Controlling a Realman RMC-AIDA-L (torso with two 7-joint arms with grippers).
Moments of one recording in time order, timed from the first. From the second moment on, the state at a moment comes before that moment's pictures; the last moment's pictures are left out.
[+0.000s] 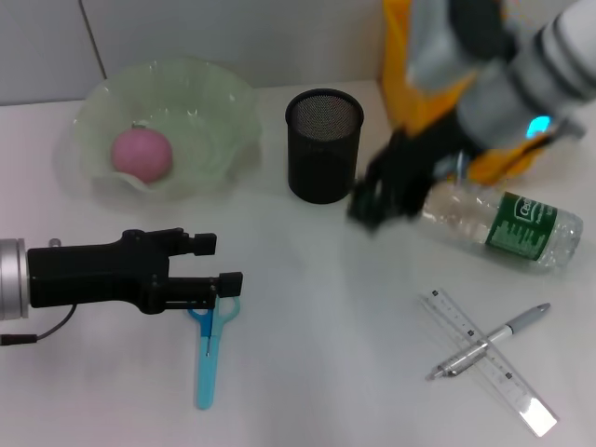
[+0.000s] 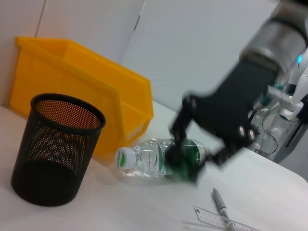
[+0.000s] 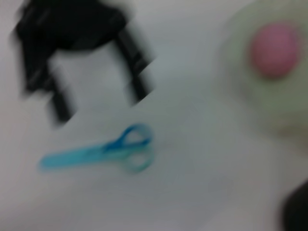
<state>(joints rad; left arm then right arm) -0.51 -1.99 1.07 0.64 1.75 1.54 -1.57 0.79 2.07 -1.16 -1.17 -2.44 -1.57 1.96</state>
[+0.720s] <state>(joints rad) -0.51 -2.00 1.08 0.64 1.75 1.54 -1.57 0.83 2.05 -1.00 -1.14 -2.73 -1.08 2.37</state>
